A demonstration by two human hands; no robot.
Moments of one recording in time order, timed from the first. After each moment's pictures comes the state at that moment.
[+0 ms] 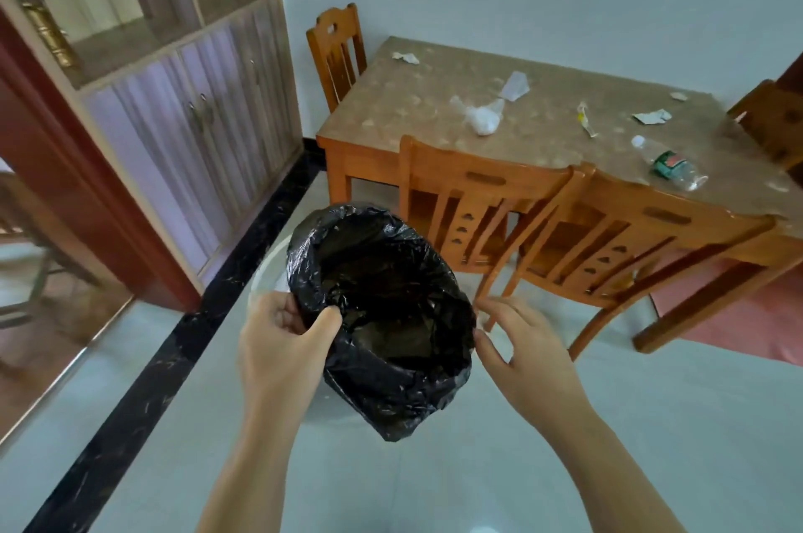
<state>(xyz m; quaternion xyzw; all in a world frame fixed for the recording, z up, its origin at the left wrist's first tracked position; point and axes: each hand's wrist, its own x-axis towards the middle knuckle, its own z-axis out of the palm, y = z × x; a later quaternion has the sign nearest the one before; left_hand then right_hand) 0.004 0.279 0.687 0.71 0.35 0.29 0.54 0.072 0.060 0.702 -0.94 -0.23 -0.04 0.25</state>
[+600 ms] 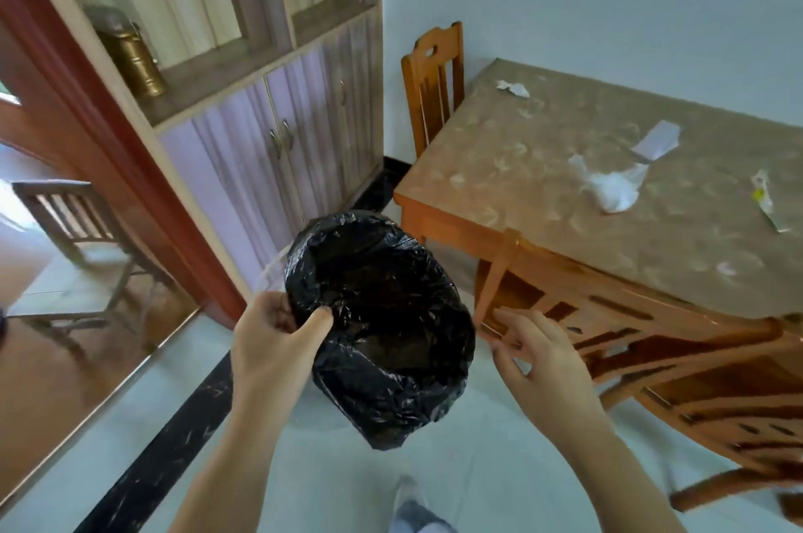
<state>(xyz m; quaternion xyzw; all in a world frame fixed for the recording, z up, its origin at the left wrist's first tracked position) 0.197 0.437 0.686 0.69 0.44 0.32 0.49 0.318 0.214 0.685 -0.91 -0.31 0.01 0.27</state>
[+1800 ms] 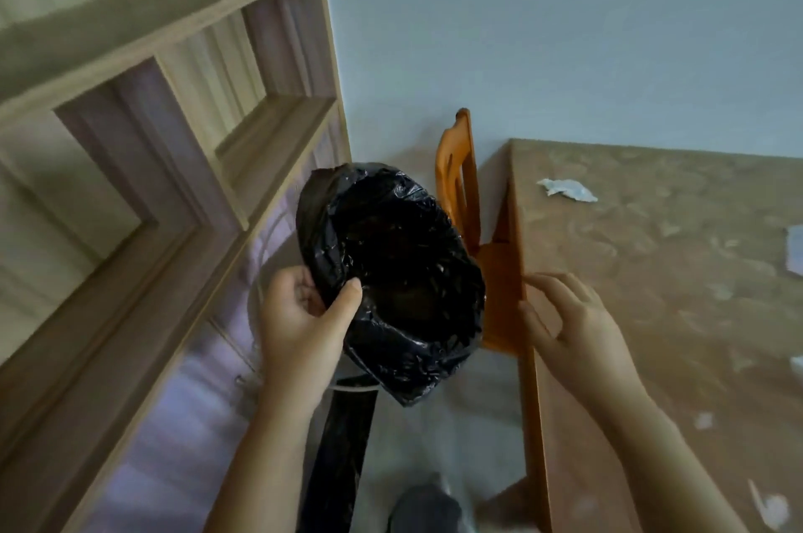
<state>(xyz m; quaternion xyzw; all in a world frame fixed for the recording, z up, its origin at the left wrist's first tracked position) 0.703 0.898 0.719 0.73 0.19 0.32 0.58 0.764 0.661 0.716 -0.93 -0.17 -0.12 0.30</state>
